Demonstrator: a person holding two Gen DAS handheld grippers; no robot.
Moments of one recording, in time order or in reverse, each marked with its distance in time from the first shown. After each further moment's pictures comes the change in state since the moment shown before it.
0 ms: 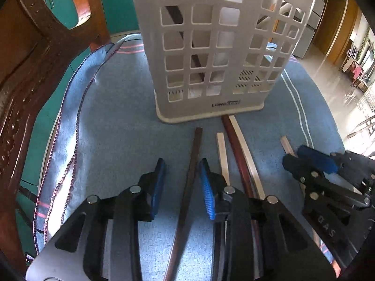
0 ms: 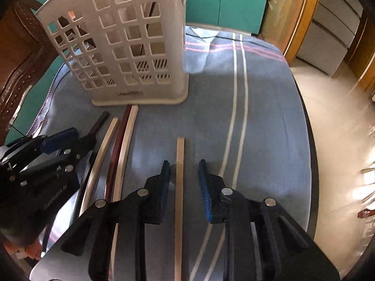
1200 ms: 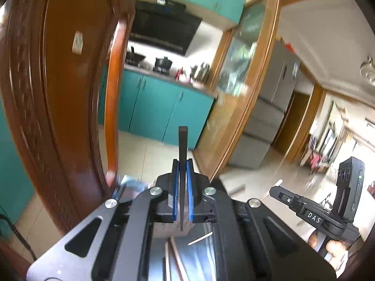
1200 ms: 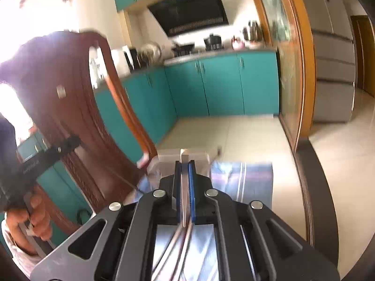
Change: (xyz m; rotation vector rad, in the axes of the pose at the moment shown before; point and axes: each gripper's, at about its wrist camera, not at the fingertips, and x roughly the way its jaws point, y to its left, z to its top) left arm -0.301 0.064 0.031 -0.207 -0.716 -0.272; right arm -0.275 -0.037 0.052 0.076 -0.609 0.290
